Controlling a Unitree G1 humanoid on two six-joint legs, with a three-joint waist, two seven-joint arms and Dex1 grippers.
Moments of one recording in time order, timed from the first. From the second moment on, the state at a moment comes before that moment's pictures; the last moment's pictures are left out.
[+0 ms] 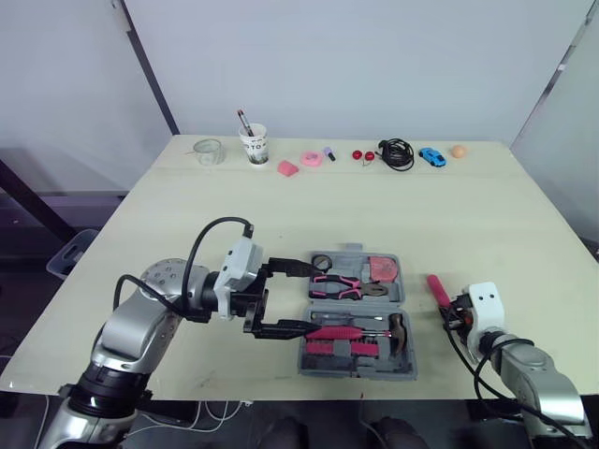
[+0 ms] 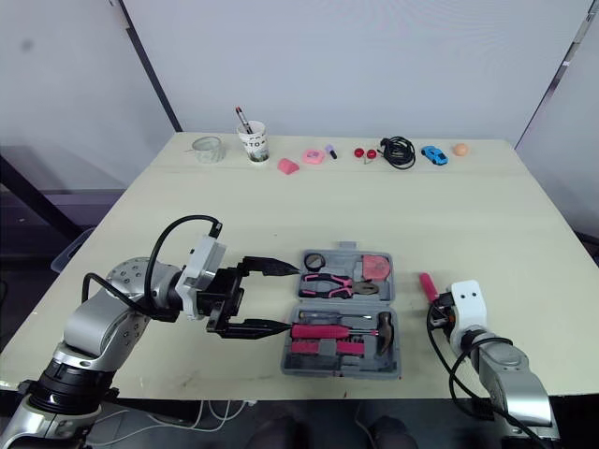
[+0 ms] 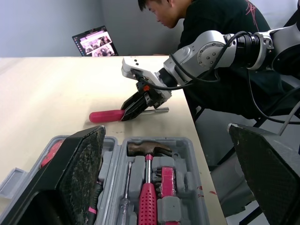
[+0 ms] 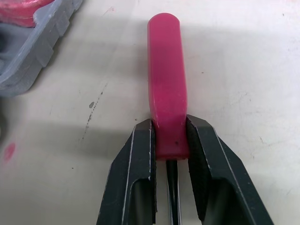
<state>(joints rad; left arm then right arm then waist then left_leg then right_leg) -0.30 0.73 -0.04 -0.27 -0.59 0.32 -1.34 0.01 -0.34 -0.12 -0.18 0.17 0.63 0.37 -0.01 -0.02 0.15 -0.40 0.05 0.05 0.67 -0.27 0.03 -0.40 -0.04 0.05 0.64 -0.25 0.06</state>
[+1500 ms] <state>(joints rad) -0.11 0.91 0.08 -0.07 -0.55 0.05 -1.55 -0.43 -0.65 0.66 -0.48 0.06 0.75 0.90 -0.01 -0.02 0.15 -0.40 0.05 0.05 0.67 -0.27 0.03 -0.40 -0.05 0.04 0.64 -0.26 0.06</state>
